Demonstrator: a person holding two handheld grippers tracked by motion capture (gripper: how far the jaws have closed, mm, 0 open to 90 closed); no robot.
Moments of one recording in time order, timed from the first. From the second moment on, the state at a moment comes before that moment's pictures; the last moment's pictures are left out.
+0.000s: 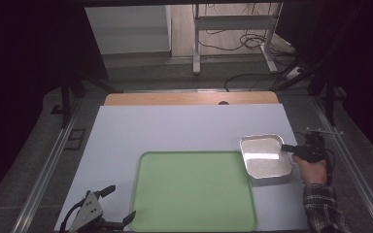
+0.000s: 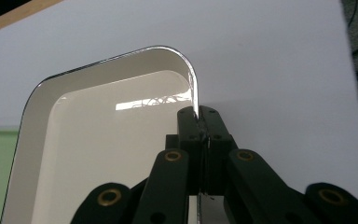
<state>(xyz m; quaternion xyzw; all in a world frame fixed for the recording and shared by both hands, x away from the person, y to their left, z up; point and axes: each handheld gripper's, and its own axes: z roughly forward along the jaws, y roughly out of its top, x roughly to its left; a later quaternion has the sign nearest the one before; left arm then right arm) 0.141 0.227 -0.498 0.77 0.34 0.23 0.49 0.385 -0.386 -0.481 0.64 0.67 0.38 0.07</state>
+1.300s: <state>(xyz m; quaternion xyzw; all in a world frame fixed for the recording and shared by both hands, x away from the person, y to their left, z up) 0.141 0.227 -0.498 0.77 0.34 0.23 0.49 0.370 -0.238 -0.493 0.54 0.75 0.38 -0.03</state>
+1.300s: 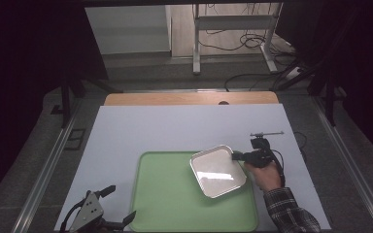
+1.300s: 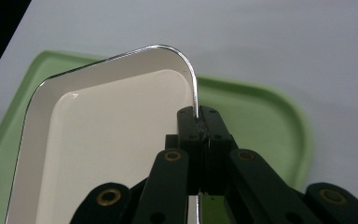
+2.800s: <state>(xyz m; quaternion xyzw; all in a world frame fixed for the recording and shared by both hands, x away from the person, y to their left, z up) 0.140 0.227 -0.498 0.77 0.34 0.23 0.49 0.318 -0.205 -0.472 0.39 0.83 0.39 0.06</state>
